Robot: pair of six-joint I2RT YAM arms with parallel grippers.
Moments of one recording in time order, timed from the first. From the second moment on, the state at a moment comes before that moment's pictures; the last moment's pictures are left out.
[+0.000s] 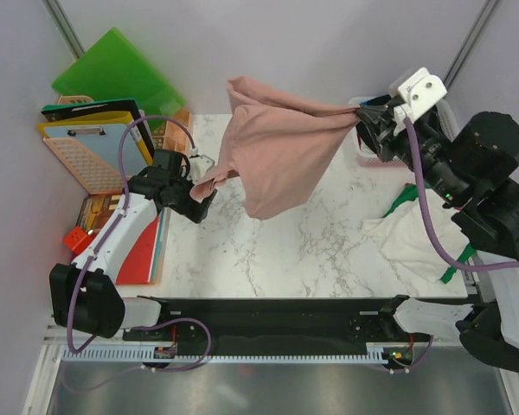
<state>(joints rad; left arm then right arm) -0.23 1.32 1.09 -0.75 0.13 0.36 0.66 1.19 1.99 -0.75 0.05 -0.37</state>
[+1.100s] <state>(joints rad) -0.23 1.32 1.09 -0.76 0.13 0.36 0.66 1.54 1.73 -0.72 0.00 -0.38</state>
